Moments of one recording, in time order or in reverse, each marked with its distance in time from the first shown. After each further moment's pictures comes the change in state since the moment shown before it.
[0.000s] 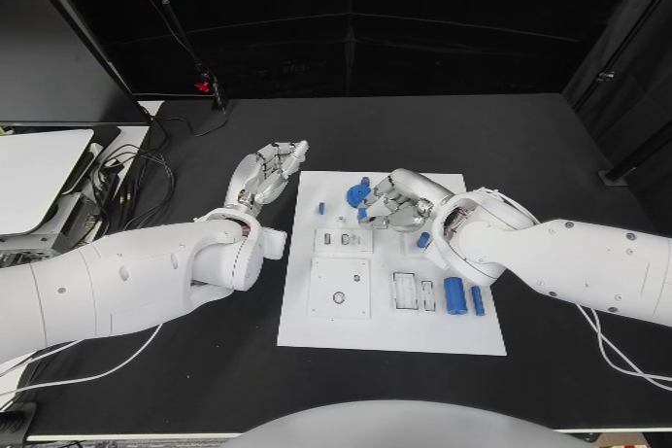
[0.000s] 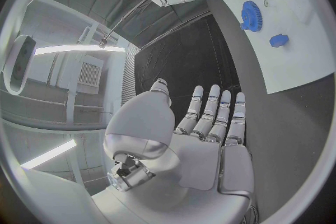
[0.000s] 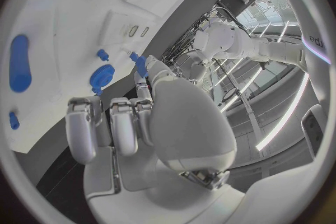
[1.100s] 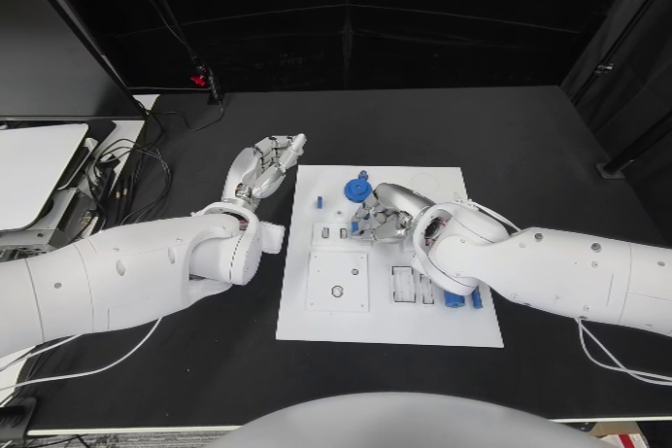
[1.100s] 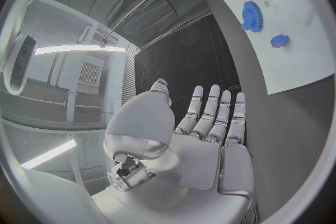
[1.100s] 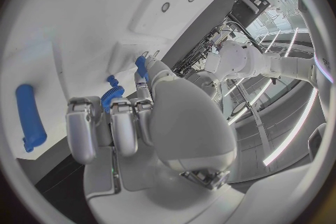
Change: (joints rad) left arm 0.000 0.000 0.000 0.001 0.000 0.000 0.000; left_hand 0.000 0.000 0.000 0.000 0.004 0.000 0.000 0.000 0.000 0.000 0.000 0.000 0.000 0.000 0.000 0.000 0.000 0.000 0.000 0.000 0.000 0.000; right arm -0.047 0.060 0.000 -0.015 -0.122 0.013 -0.165; right_hand 0.000 -0.001 0.000 -0.005 0.007 0.001 0.001 -0.003 -0.003 0.000 0.000 0.000 0.000 0.000 0.000 0.000 0.000 0.000 0.000 0.000 0.000 0.000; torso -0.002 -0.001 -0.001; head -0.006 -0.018
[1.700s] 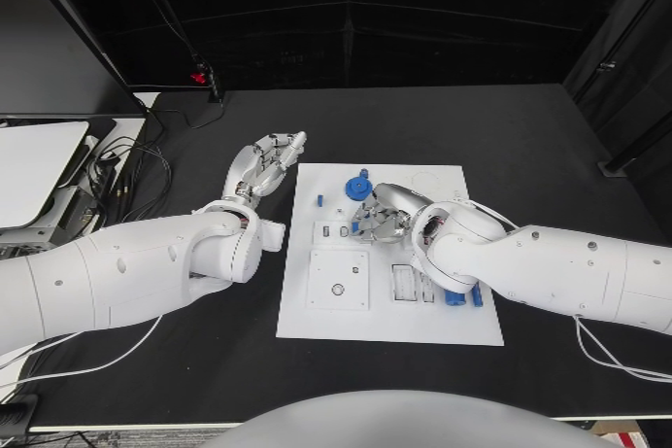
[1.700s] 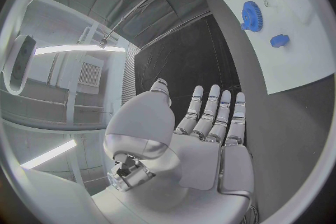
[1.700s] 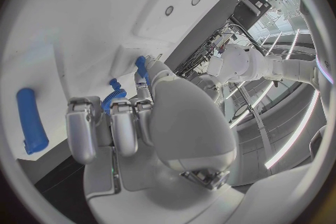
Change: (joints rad) left arm 0.000 0.000 0.000 -0.001 0.000 0.000 0.000; left_hand 0.000 0.000 0.000 0.000 0.000 0.000 0.000 0.000 0.000 0.000 0.000 0.000 0.000 0.000 0.000 0.000 0.000 0.000 0.000 0.000 0.000 0.000; right arm -0.001 0.012 0.000 -0.013 -0.013 0.024 -0.021; right_hand 0.000 0.000 0.000 0.000 -0.001 -0.002 -0.002 -0.007 -0.002 0.000 0.000 0.000 0.000 0.000 0.000 0.000 0.000 0.000 0.000 0.000 0.000 0.000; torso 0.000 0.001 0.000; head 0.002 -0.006
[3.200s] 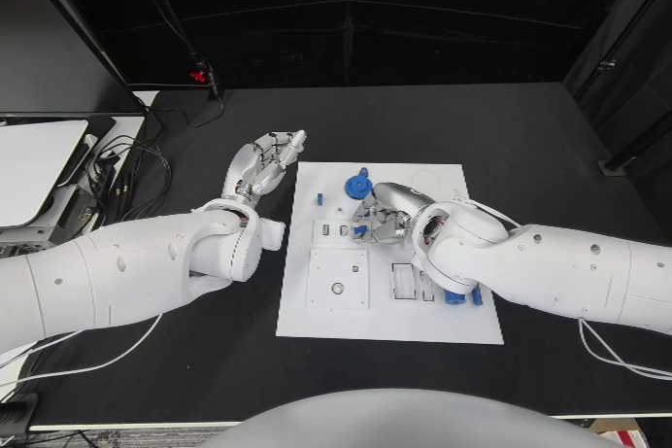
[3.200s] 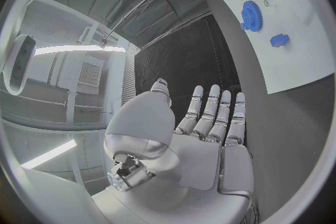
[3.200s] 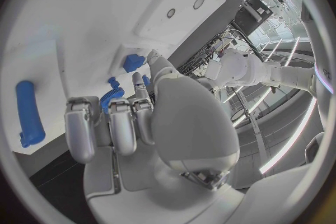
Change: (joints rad) left arm 0.000 0.001 0.000 -0.003 0.000 0.000 0.000; left_hand 0.004 0.004 0.000 0.000 0.000 0.000 0.000 0.000 0.000 0.000 0.000 0.000 0.000 0.000 0.000 0.000 0.000 0.000 0.000 0.000 0.000 0.000; right arm -0.002 -0.011 0.000 0.018 -0.063 -0.005 -0.003; right_hand -0.042 -0.110 -0.042 0.007 -0.059 -0.086 0.050 -0.028 -0.004 0.000 0.047 0.000 0.000 -0.004 0.032 0.000 0.000 0.000 -0.002 0.034 0.000 0.000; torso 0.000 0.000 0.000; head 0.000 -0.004
